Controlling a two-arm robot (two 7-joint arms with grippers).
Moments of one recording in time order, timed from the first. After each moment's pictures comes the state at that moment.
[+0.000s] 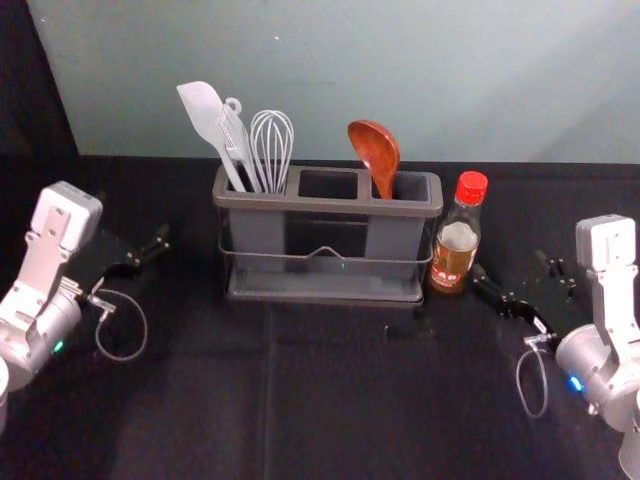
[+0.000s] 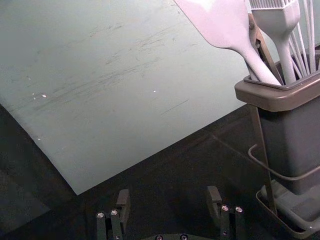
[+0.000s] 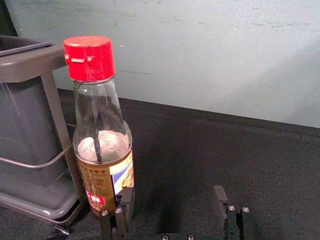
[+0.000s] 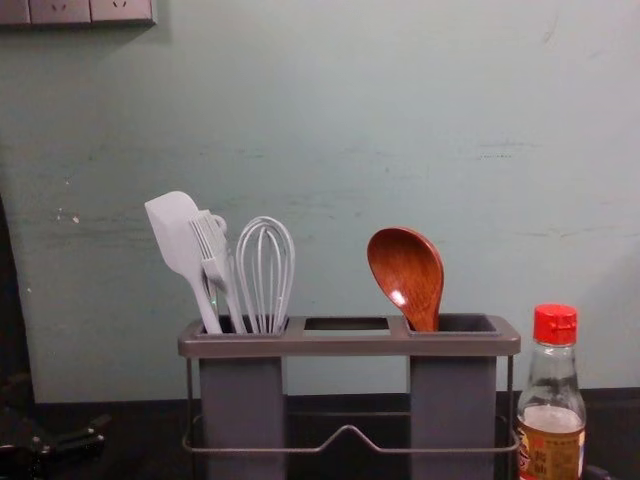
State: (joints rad) left arm -0.20 0.60 0.45 -1.41 -0.25 -0.12 0.03; right arm 0.07 0.24 -0.11 -1.42 0.11 0.06 0.18
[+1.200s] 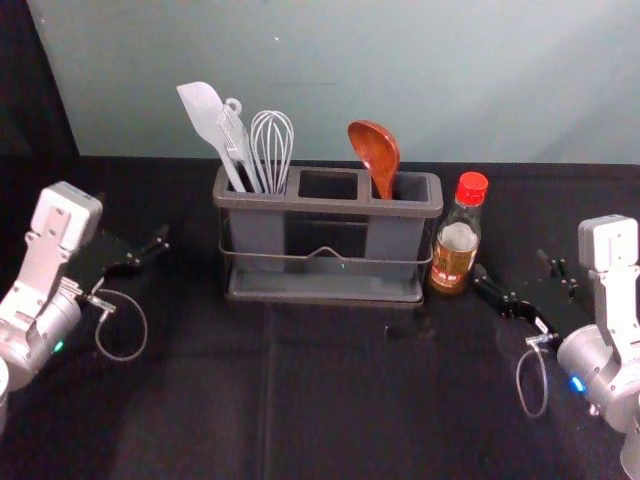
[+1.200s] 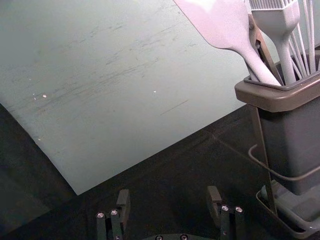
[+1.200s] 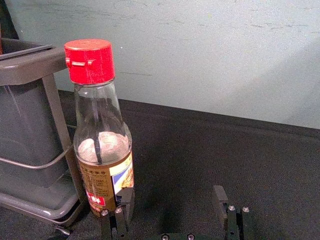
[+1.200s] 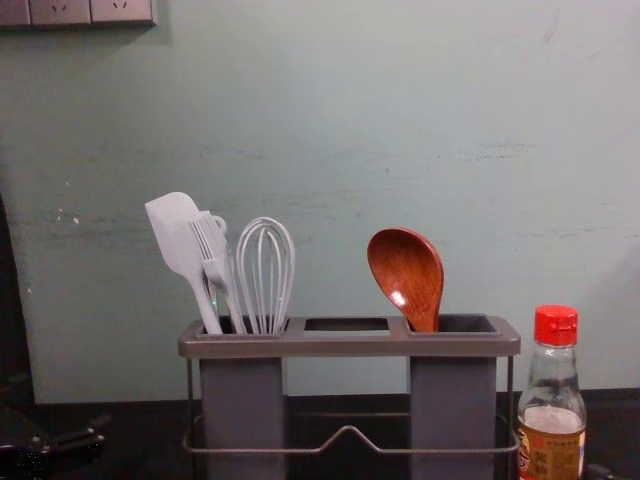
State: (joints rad) left arm -0.20 0.60 0.45 -1.41 -0.25 -0.12 0.03; right arm 0.07 0.25 -0.10 -1.42 0.12 0.06 0.18
